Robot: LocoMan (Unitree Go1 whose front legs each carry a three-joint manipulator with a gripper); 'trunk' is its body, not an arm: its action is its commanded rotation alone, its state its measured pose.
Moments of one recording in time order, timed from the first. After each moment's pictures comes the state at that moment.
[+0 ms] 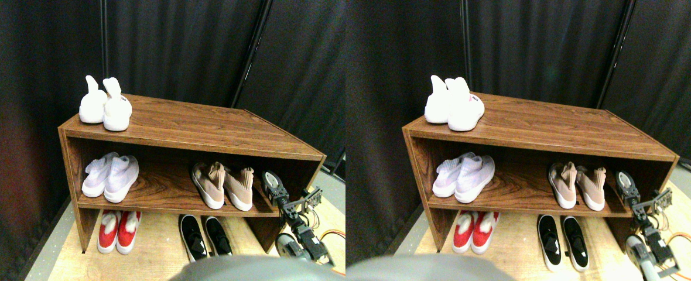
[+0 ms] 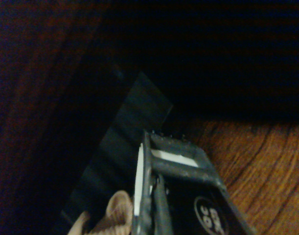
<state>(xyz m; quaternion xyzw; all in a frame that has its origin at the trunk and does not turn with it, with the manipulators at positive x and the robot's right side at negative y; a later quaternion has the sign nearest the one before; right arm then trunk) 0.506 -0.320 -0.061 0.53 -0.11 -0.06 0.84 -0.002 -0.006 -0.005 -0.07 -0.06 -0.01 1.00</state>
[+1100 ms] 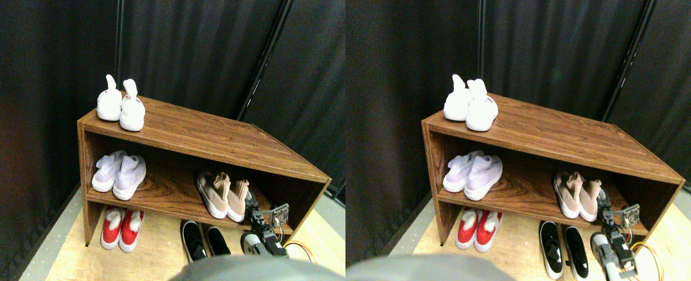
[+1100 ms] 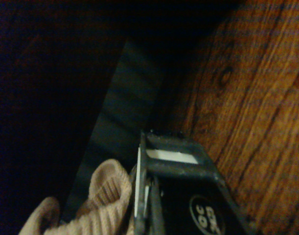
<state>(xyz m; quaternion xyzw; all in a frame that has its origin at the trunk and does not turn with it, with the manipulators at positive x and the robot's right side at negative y) 0.525 -0.261 -0.095 0.56 -0.07 -0.12 0.82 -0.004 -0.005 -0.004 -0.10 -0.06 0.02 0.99</state>
